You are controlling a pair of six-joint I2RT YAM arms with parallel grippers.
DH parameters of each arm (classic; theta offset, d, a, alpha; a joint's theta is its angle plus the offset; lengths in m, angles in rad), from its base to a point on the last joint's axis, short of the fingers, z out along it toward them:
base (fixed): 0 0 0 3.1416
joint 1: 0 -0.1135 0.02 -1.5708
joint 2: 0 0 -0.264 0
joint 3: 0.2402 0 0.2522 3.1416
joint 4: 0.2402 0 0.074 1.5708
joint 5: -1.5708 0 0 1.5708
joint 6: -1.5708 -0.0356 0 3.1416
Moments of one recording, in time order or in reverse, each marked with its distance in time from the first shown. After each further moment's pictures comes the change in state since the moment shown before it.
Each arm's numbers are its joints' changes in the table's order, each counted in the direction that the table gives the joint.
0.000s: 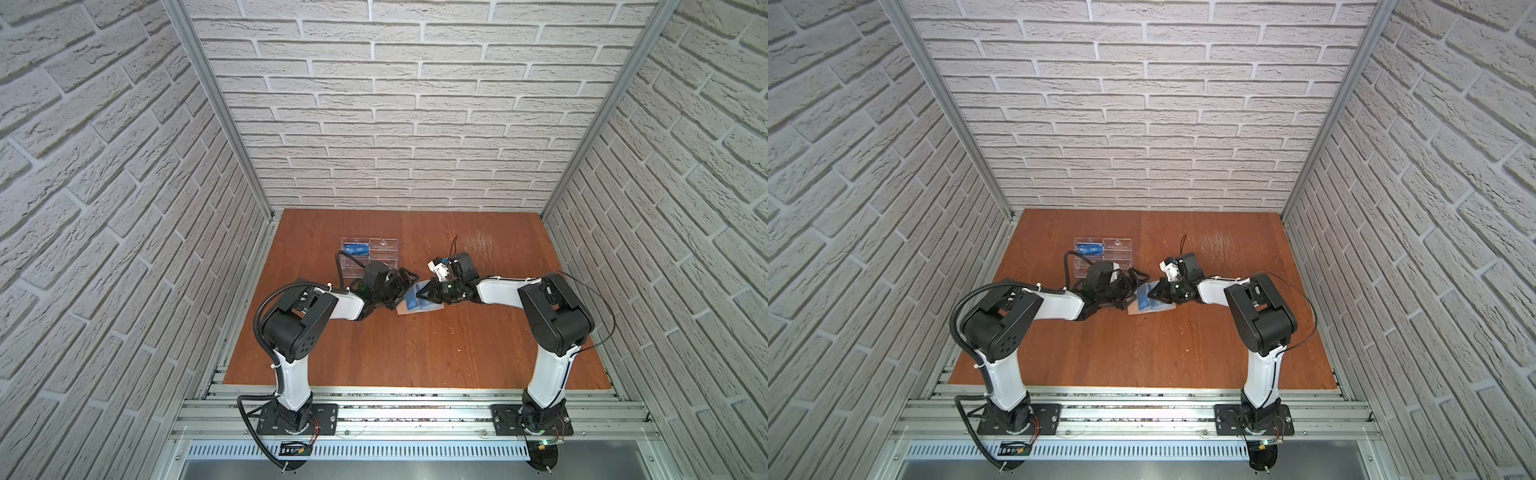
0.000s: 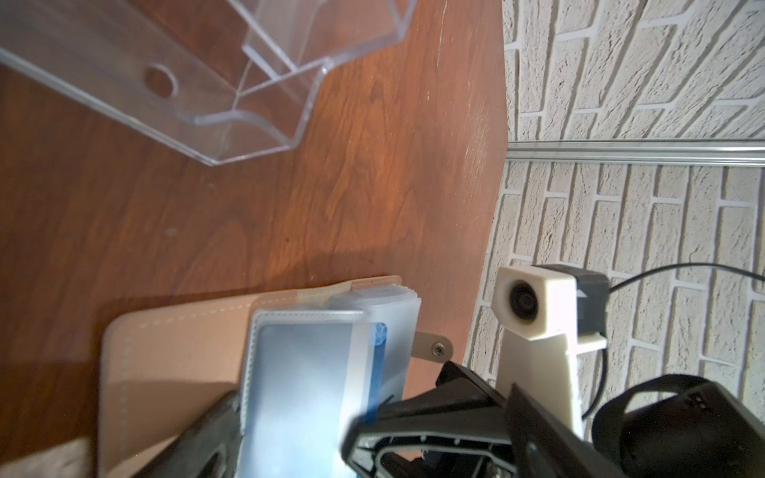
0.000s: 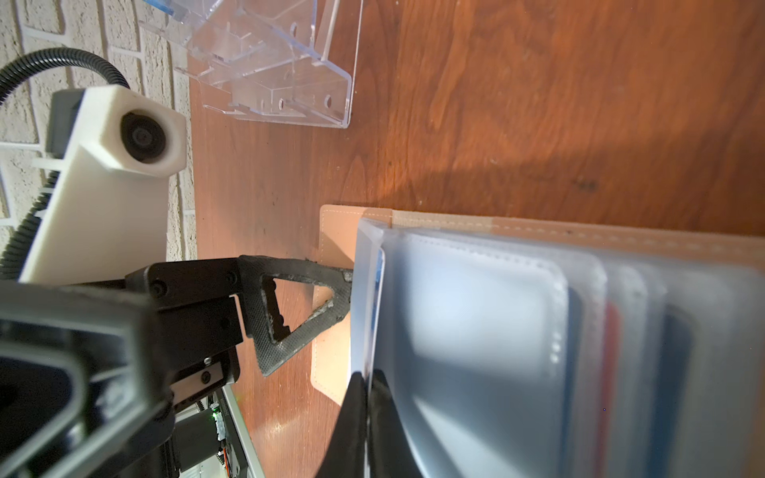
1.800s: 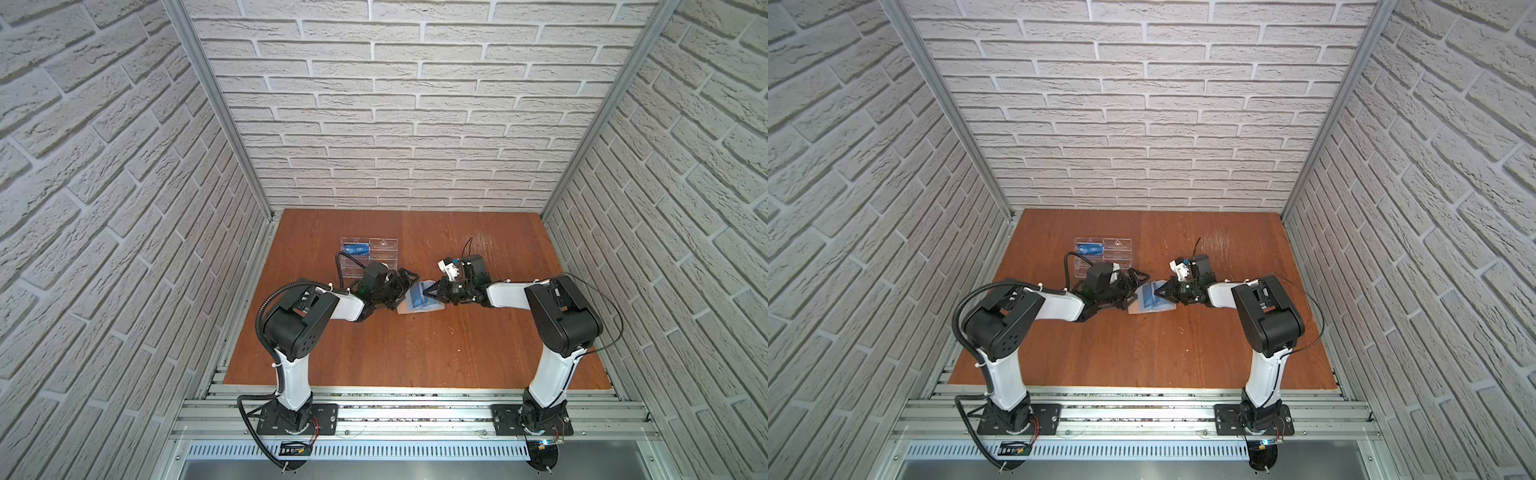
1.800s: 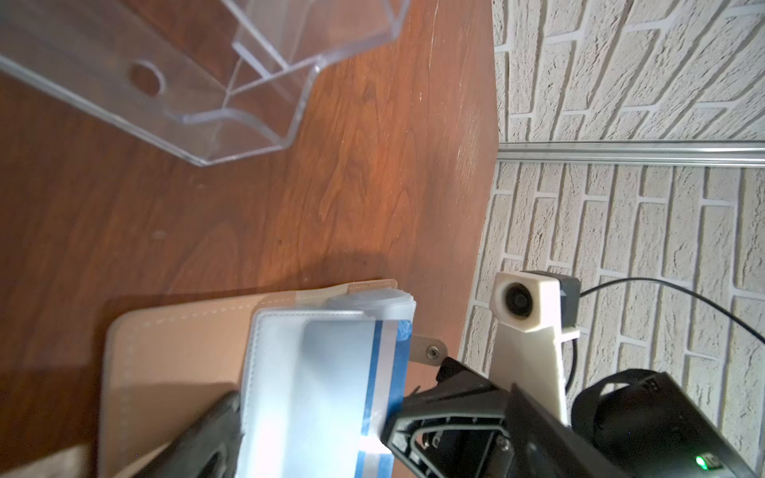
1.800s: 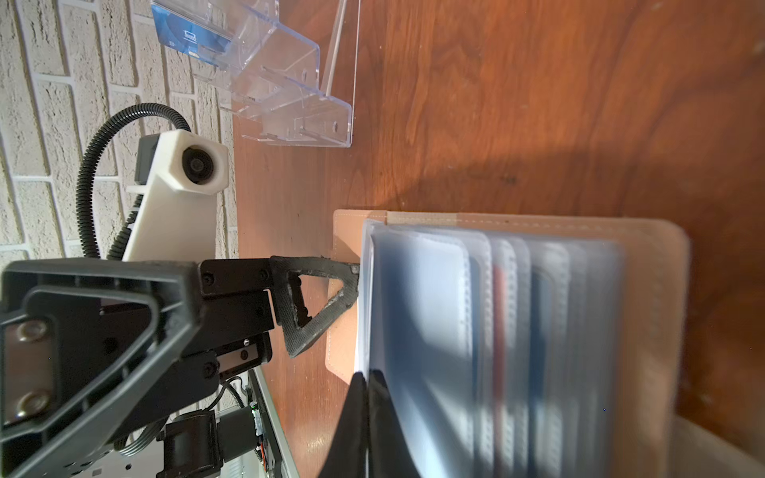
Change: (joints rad) left arm 0.000 -0.011 -0.016 -0.053 -0.004 0.009; right arm 0.089 0.039 -0.091 -0.125 0.099 -0.073
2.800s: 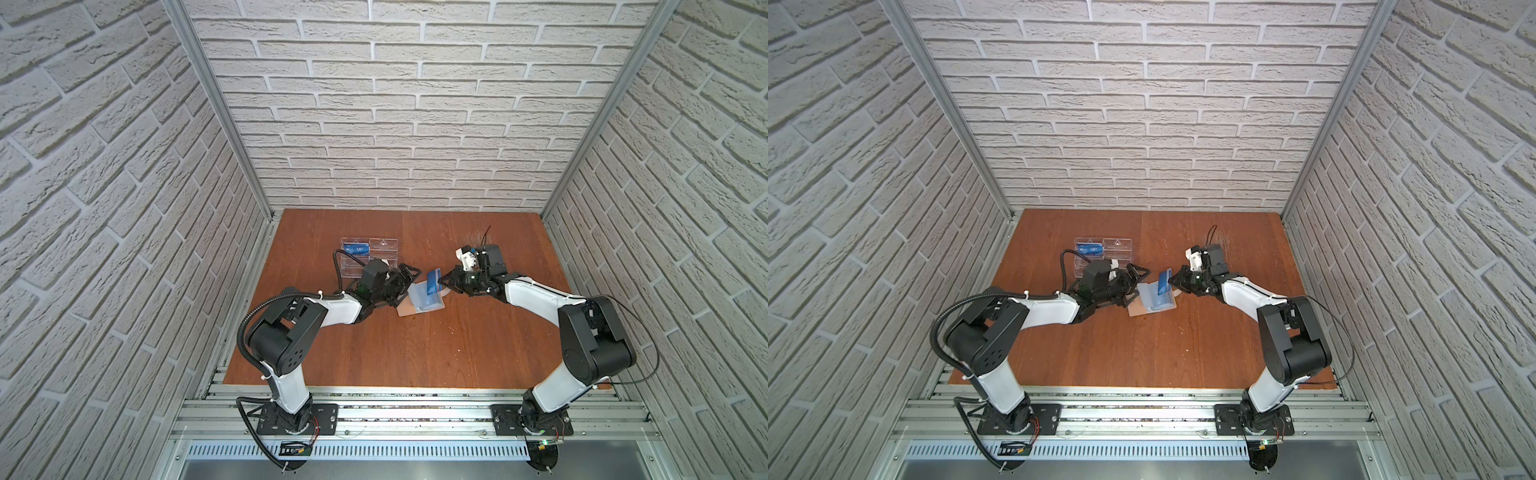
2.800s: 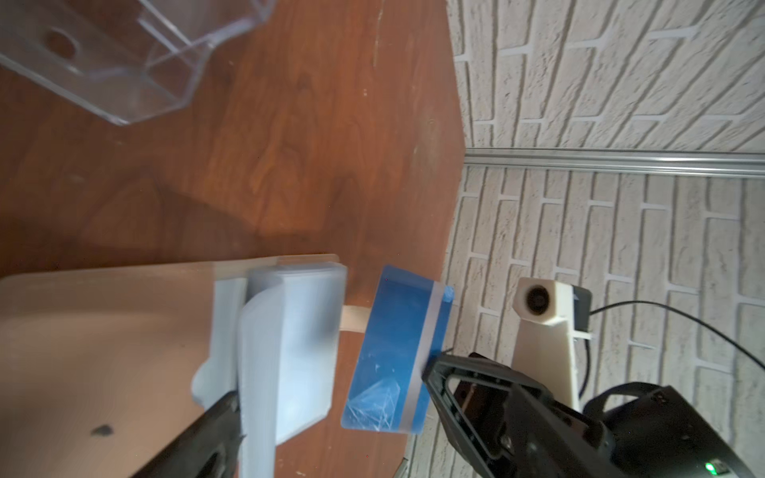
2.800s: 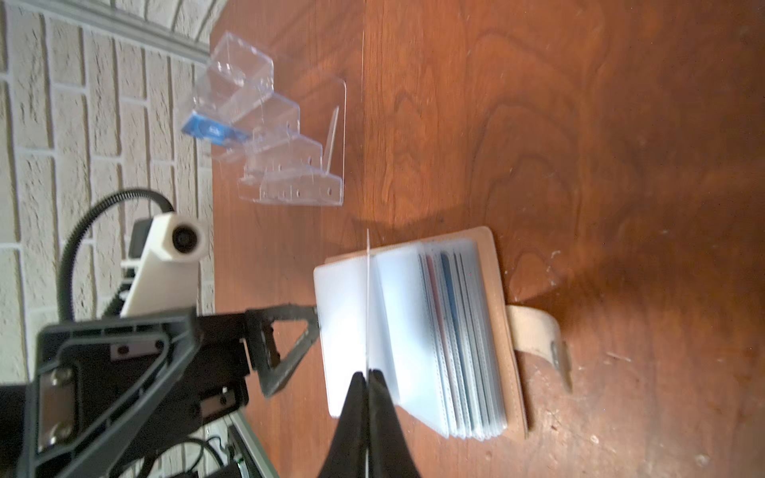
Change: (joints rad) left arm 0.043 0.137 -0.021 0.002 0.055 0.113; right arm 0.044 0.240 0.035 0.234 -0.229 -0.027
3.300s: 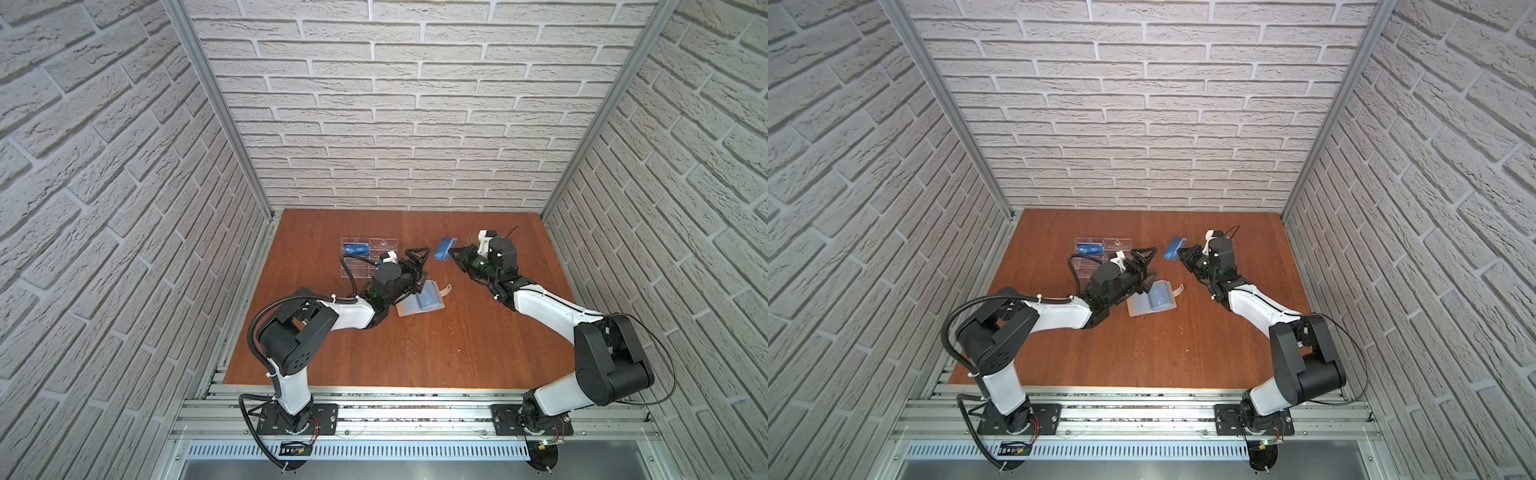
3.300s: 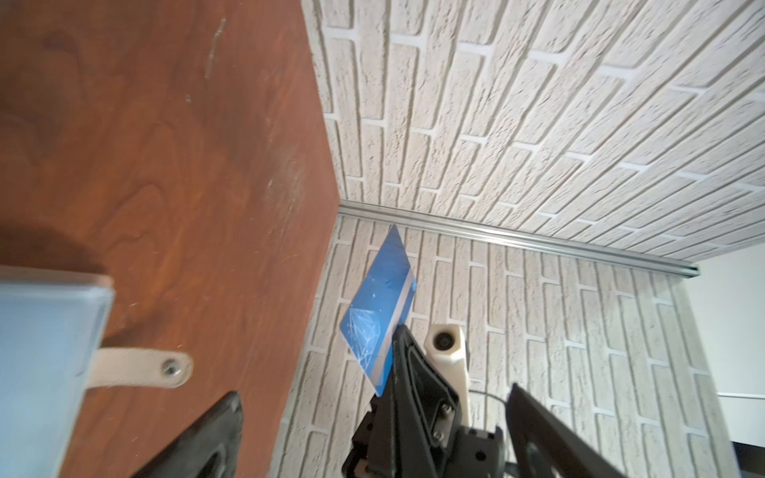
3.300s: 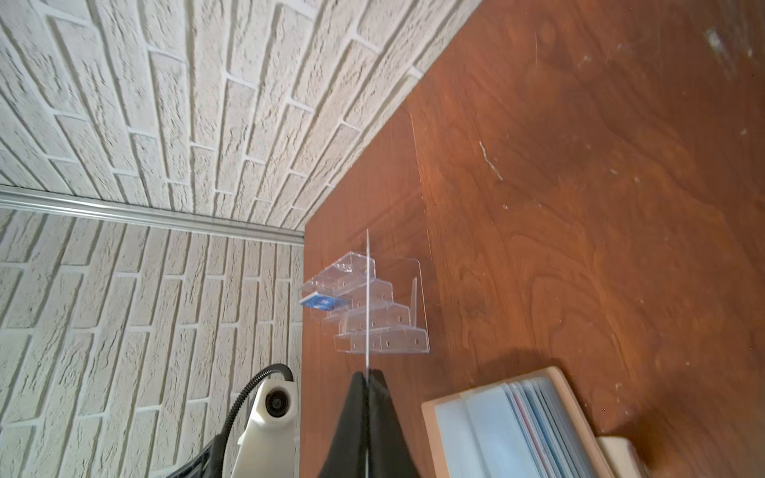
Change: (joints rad) left arm 0.119 -0.074 0.086 -0.334 0.307 0.305; right arm -0.004 0.120 -0.079 -0.389 -0.260 -0.373
